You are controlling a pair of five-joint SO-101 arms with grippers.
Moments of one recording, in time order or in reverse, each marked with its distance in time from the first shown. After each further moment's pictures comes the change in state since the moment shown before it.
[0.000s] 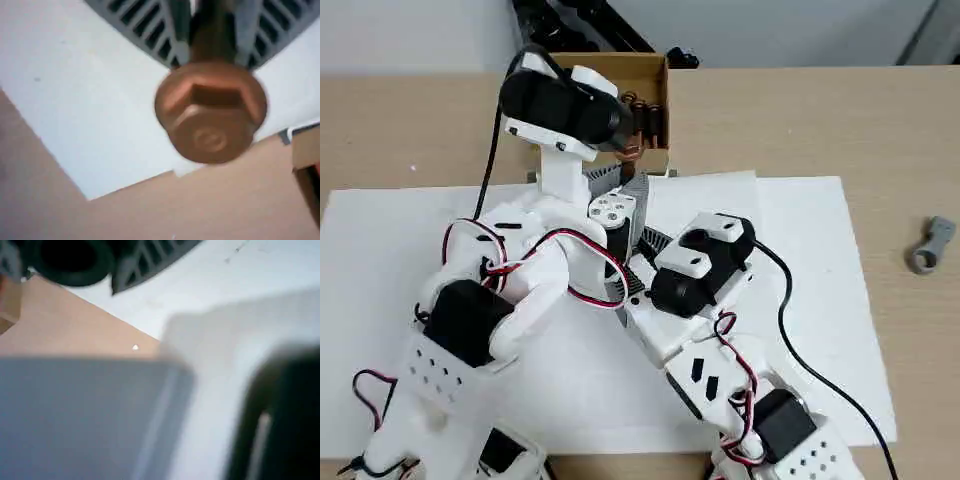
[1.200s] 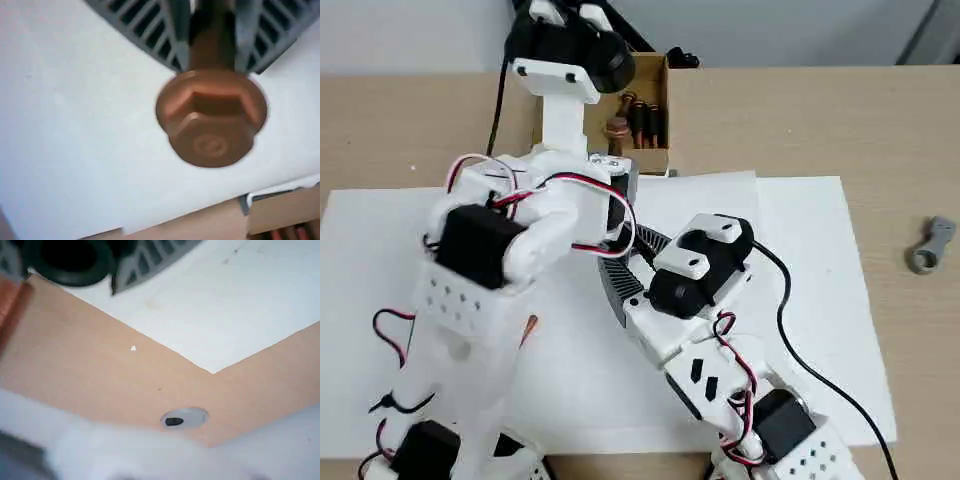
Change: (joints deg) left arm -4.4 20.1 -24.6 16.8 2.6; right arm -0.4 0.0 0.0 0.0 0.2
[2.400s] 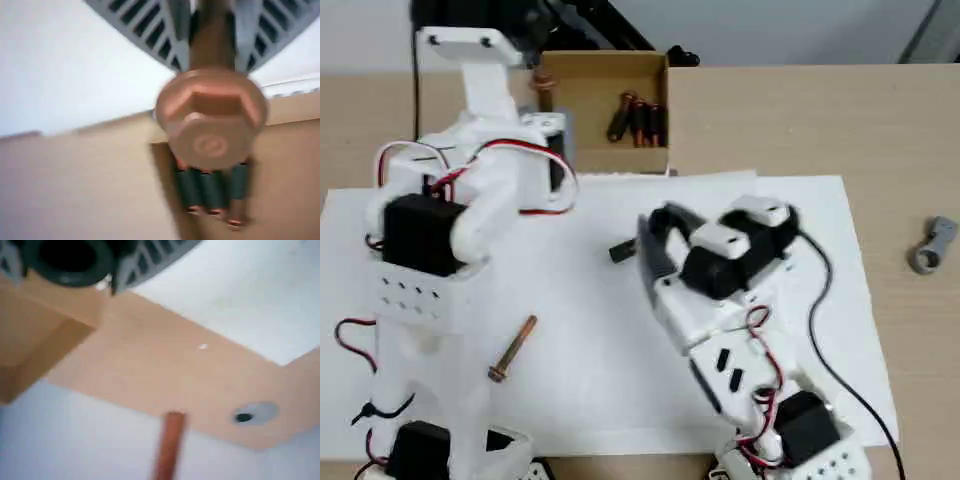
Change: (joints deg) left arm -9.6 0.8 -6.6 -2.3 -5.3; right arm 5.9 0.0 -5.7 7.6 0.4
